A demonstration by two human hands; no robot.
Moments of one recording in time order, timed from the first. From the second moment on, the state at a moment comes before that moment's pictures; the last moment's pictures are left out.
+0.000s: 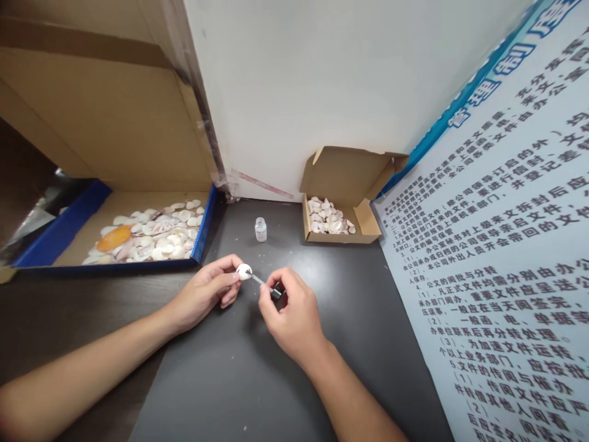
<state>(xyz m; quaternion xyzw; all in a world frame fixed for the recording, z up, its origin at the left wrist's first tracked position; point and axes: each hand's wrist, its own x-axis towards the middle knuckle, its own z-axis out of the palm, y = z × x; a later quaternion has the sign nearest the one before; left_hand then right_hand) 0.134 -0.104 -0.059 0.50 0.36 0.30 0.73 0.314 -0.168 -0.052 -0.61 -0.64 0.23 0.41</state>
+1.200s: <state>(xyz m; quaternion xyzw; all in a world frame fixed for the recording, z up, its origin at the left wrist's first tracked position) 0.134 -0.109 -0.054 0.58 0.34 0.26 0.69 0.314 -0.173 -0.041 -0.60 -0.61 0.20 0.47</state>
